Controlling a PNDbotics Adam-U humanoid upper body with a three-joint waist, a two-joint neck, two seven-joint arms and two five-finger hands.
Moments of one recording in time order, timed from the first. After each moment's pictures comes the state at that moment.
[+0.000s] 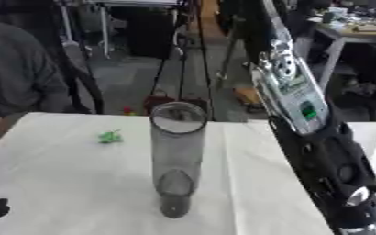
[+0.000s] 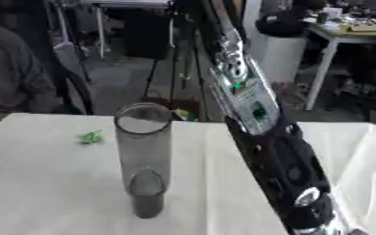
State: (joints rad) left arm -0.15 0.23 -0.09 -1.77 0.32 -0.29 -0.25; right arm -0.93 -0.37 0.07 -1.62 -0.10 0.00 -0.15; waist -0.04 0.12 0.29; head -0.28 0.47
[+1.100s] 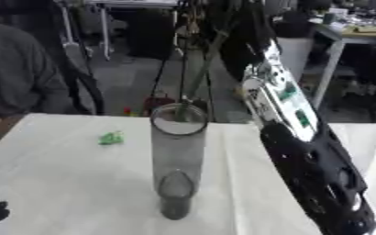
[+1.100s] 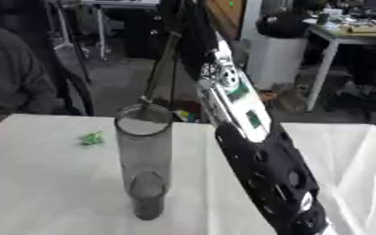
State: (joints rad) left arm -0.15 0.22 -0.09 -1.77 0.32 -0.29 -0.26; right arm -0.91 -0.38 0.10 -1.60 -0.47 0.03 -0.06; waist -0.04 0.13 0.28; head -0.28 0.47
